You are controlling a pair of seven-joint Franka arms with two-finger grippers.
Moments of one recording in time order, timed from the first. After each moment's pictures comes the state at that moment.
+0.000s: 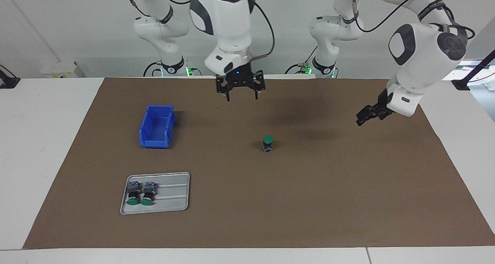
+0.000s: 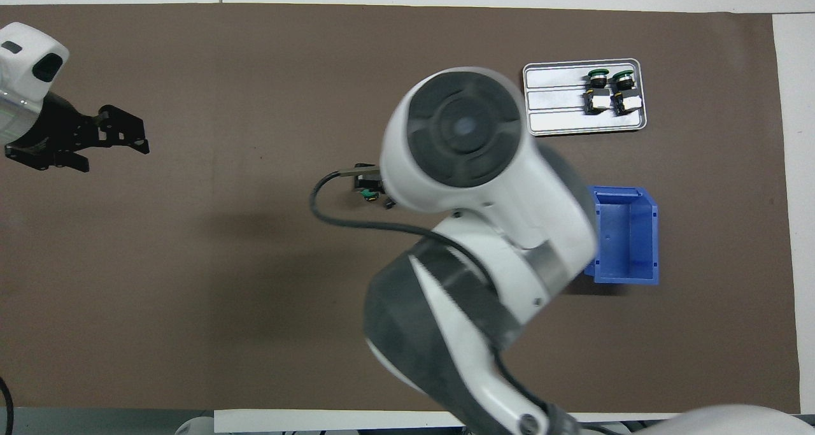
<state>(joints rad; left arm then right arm) -0.15 0.05 0.08 -1.74 -0.05 1.68 -0.20 0.25 0.33 0.53 -1.50 -0.18 1.89 0.84</state>
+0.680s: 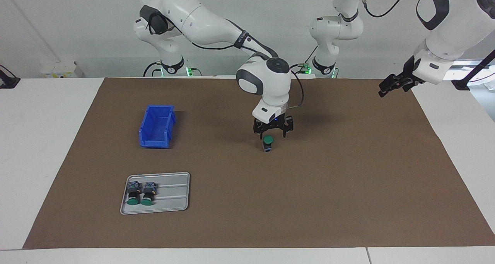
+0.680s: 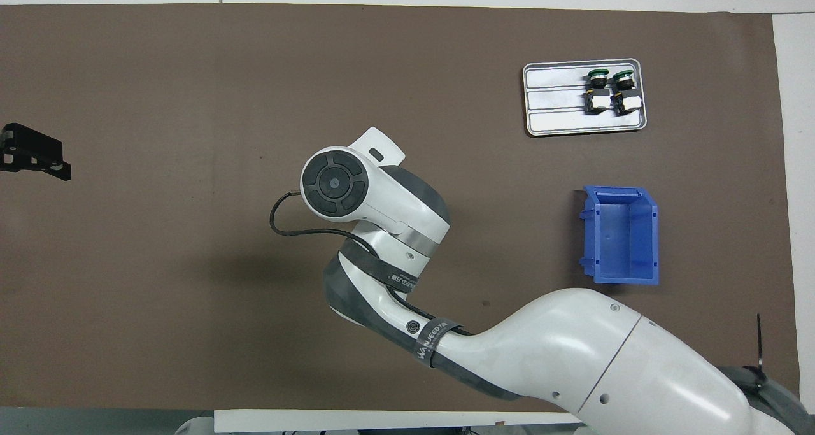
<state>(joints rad) -0.11 0.00 0.08 -1.60 -0.01 1.43 -0.17 0.33 0.63 0.53 -1.52 -0.42 2.17 0.93</state>
